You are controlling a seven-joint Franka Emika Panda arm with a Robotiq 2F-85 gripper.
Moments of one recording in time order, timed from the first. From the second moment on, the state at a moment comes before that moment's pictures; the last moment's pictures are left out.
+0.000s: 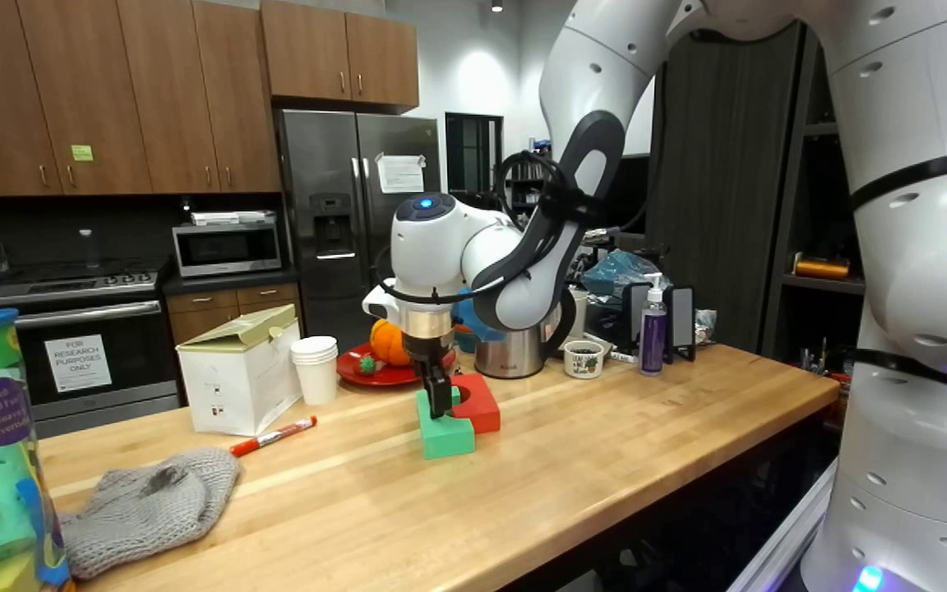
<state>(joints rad) 0.19 0.27 0.20 -2.28 -0.94 2.71 -0.11</state>
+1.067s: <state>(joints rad) 0.19 0.29 0.19 -2.28 -0.90 2.73 -0.02</state>
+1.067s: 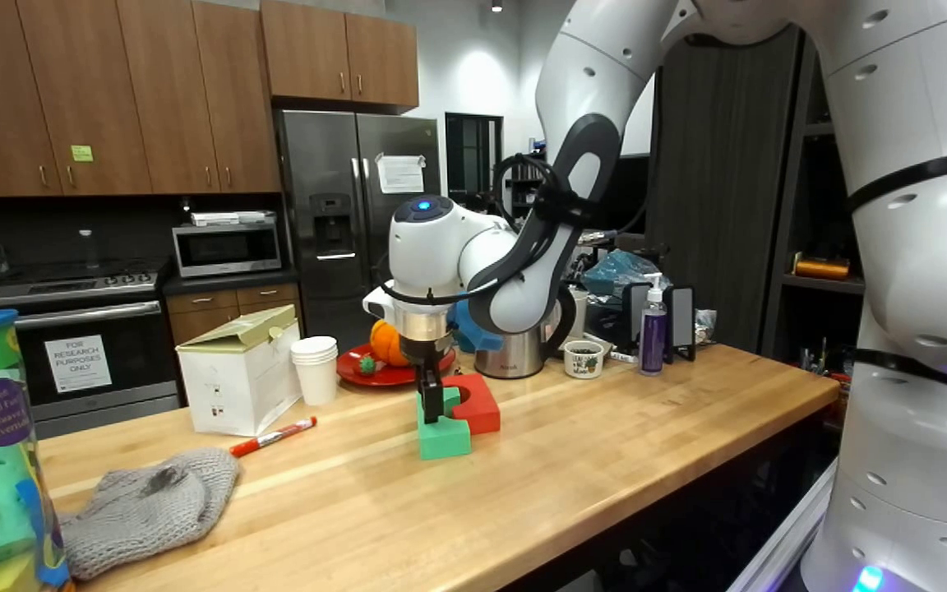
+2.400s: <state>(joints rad) 0.21 0.28 0.18 -2.25 -1.00 2.69 0.26</state>
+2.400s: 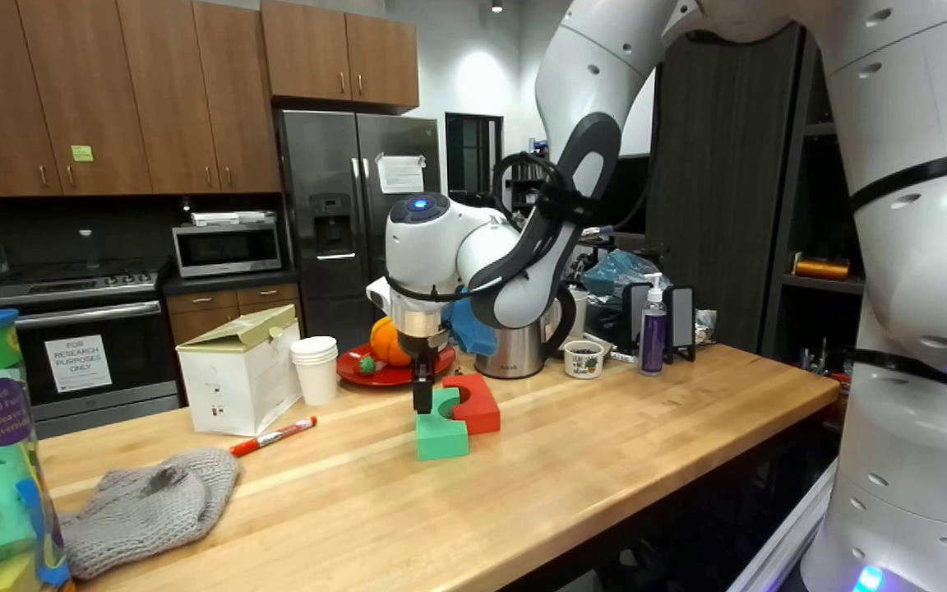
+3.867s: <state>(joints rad) 0.18 0.32 0.18 -2.26 -0.40 2.79 -0.20</state>
